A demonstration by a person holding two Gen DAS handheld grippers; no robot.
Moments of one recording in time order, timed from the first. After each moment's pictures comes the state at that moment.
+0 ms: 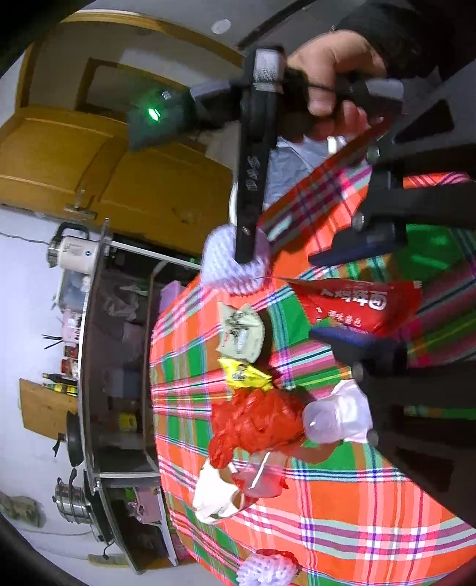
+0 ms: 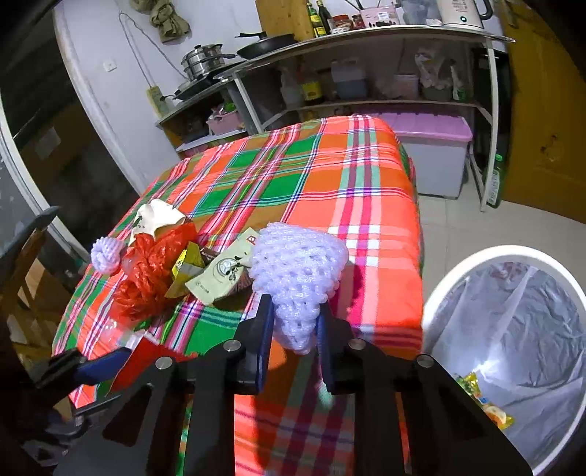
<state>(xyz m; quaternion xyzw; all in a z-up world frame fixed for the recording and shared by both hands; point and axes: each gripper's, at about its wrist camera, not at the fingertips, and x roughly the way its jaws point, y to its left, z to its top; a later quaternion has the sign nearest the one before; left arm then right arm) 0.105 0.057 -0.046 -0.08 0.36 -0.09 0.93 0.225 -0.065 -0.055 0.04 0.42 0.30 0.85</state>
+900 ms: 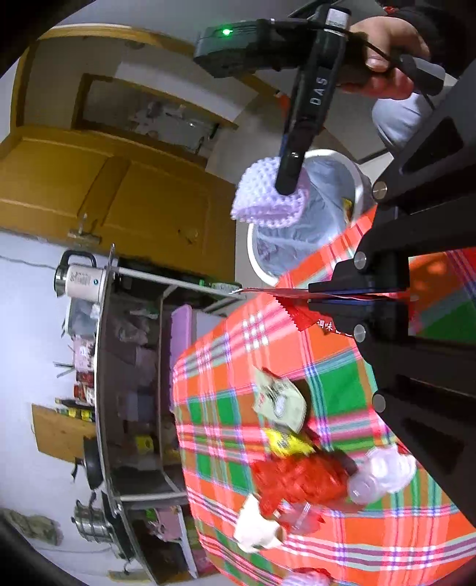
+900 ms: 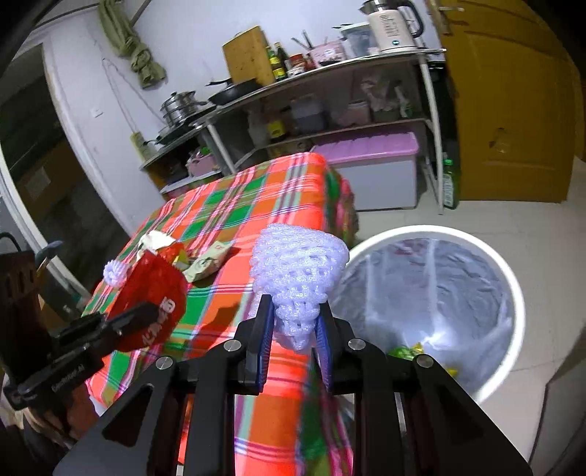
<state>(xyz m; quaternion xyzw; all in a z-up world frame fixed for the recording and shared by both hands) 0.120 -0.003 -0.005 -0.06 0.33 -0.12 0.93 0.167 -0.181 -0.027 0.10 0.38 0.25 0.89</state>
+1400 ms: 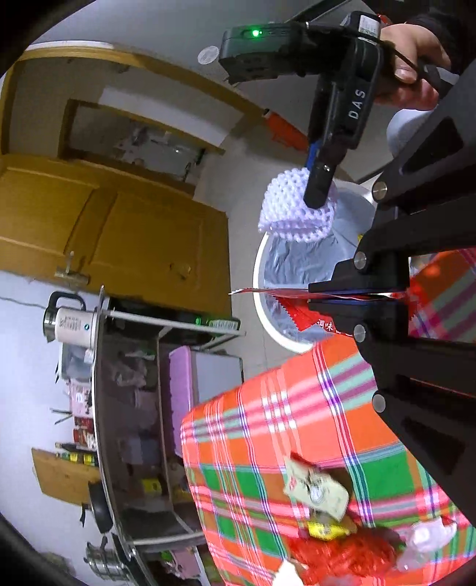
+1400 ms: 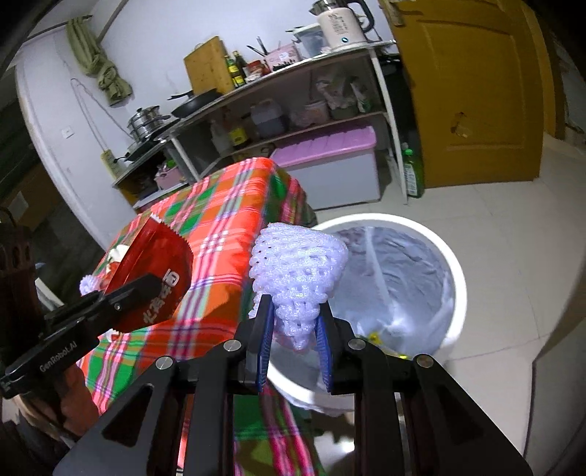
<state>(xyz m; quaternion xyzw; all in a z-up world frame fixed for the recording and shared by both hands) 0.166 -0.073 -0.010 -0.05 0.34 -0.18 0.92 0.173 -0.237 -0.044 0.12 0.39 0.19 0.89</state>
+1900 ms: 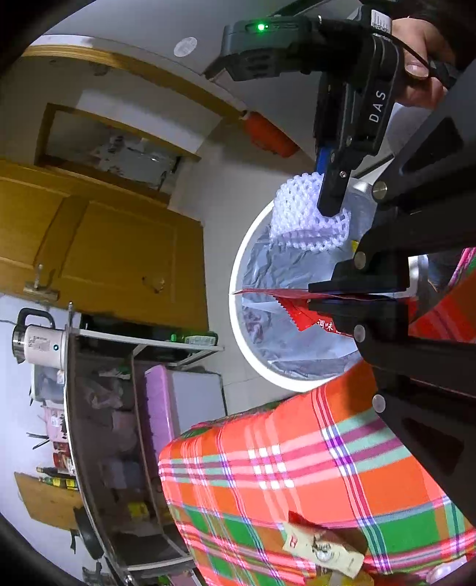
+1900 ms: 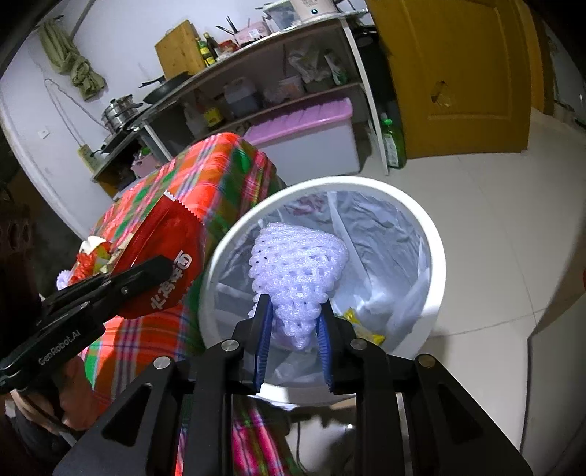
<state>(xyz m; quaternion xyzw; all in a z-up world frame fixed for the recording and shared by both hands) 0.205 -0.111 -0.049 -0.03 0.38 -0.20 0.90 0.193 -0.257 -0.080 0.13 0.44 0.17 0.87</state>
